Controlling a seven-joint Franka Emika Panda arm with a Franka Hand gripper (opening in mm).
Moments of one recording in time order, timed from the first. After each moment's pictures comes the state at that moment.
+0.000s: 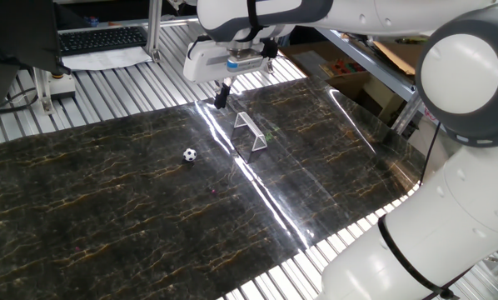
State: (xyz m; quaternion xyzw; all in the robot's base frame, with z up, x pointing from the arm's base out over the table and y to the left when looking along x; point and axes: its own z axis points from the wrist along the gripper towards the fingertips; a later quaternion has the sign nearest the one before) arm 0.499 0.001 0.300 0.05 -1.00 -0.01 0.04
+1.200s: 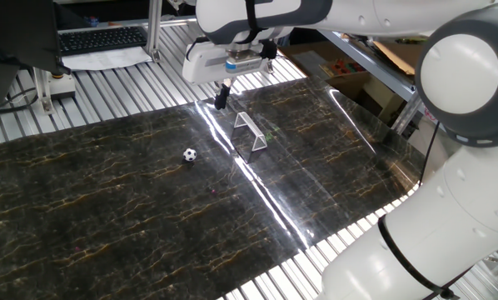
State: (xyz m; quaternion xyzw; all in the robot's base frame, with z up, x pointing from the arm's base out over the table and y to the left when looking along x) arm 0.498 0.001 0.297 0.04 -1.00 -0.01 0.04
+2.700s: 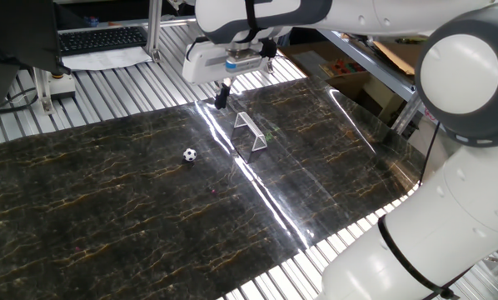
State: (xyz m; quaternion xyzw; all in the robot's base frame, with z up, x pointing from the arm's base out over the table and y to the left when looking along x) arm 0.499 0.001 0.299 0.05 -1.00 -0.01 0.05
